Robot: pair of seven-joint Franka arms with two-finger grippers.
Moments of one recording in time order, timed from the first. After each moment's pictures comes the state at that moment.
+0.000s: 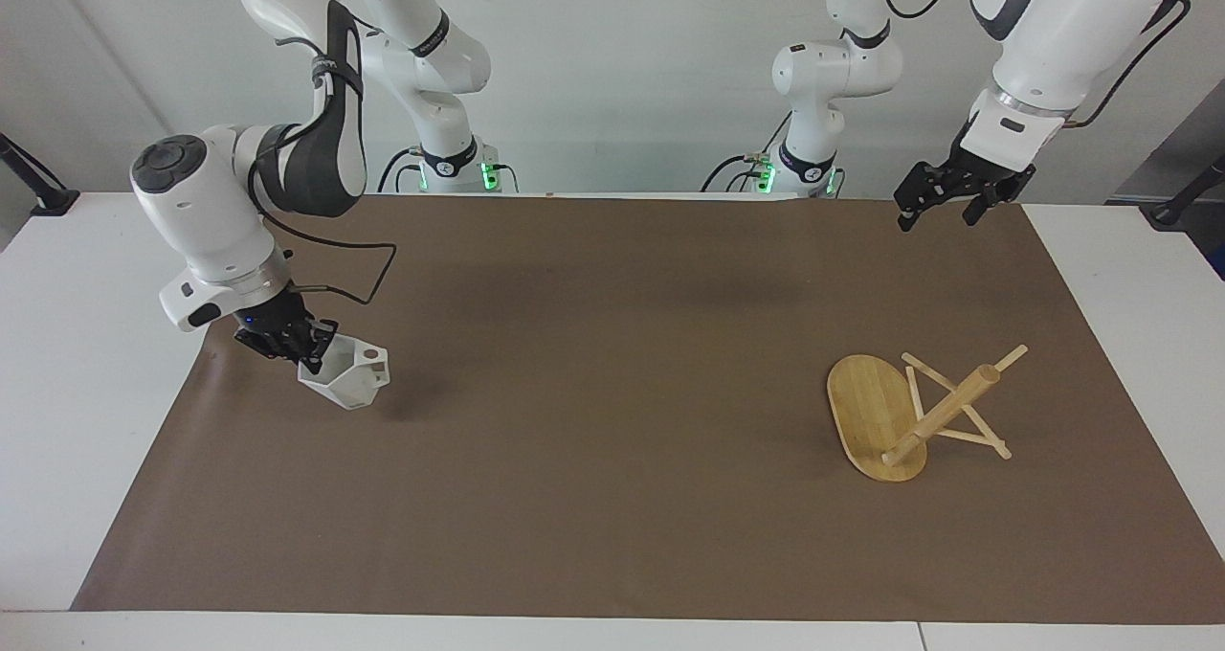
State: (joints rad) left arm 0.02 -0.10 -0.12 -1.72 -0.12 1.57 -0.33; right arm -0.17 0.22 0.05 -1.70 0.01 1.97 -0.07
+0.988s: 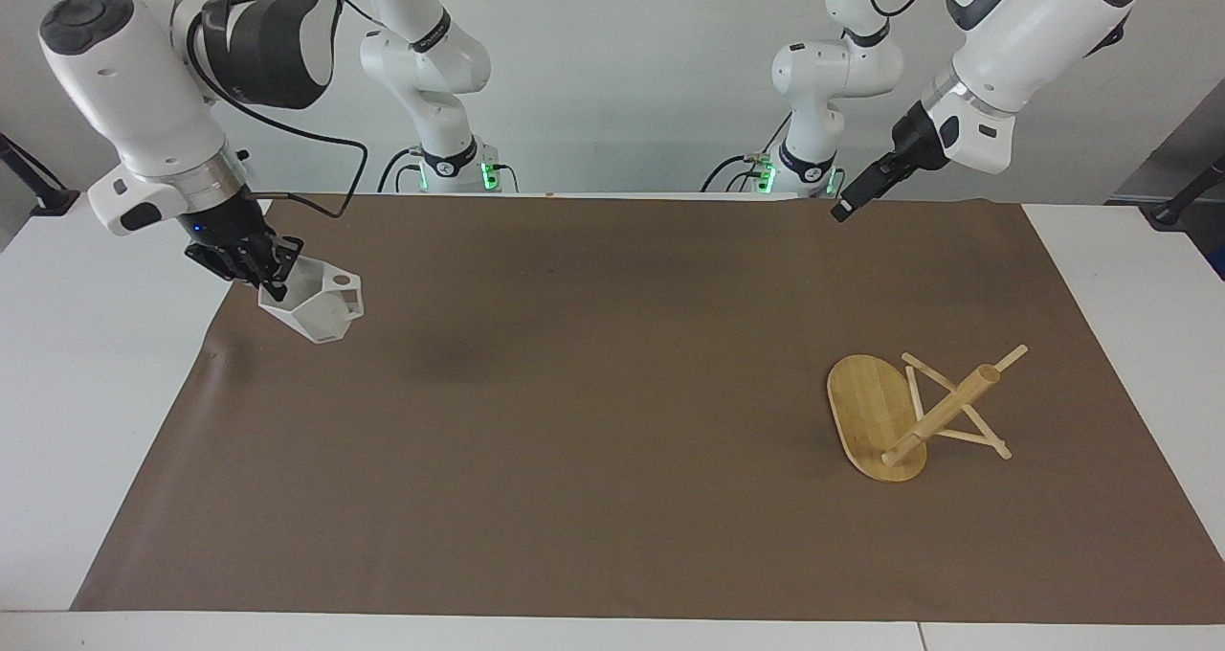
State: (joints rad) left arm -0.02 -0.14 -0.13 -1.78 -0.32 1.56 -0.76; right arm -0.16 0.11 0.07 -1.54 0.11 1.72 -0.03
